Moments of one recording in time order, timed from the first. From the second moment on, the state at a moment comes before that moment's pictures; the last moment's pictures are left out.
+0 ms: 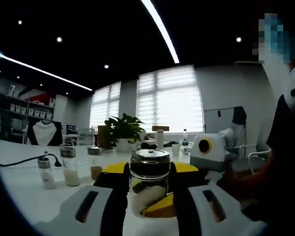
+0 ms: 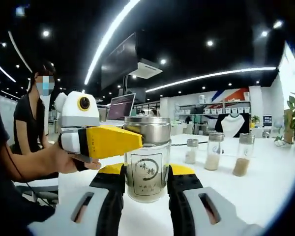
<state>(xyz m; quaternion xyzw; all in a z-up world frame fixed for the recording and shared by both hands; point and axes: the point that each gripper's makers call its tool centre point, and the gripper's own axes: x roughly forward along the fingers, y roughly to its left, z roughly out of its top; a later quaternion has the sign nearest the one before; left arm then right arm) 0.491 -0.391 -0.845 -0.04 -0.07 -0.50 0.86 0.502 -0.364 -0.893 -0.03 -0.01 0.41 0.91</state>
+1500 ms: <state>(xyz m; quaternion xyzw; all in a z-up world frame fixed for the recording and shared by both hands) 0.499 -0.387 -0.857 0.00 -0.04 -0.46 0.89 0.503 -0.355 -0.899 0.00 -0.01 0.41 0.91</state>
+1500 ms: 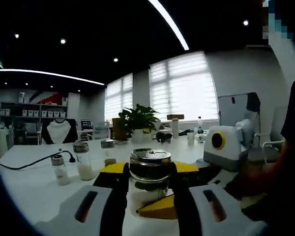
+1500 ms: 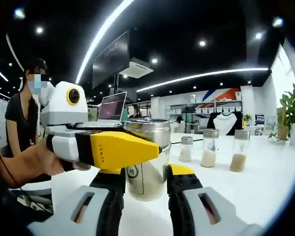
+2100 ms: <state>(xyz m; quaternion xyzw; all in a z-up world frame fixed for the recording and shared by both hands) 0.528 -0.368 -0.862 -0.01 -0.04 -0.45 0.89 0.512 -0.366 -0.907 -0.04 0.00 0.43 0.90</state>
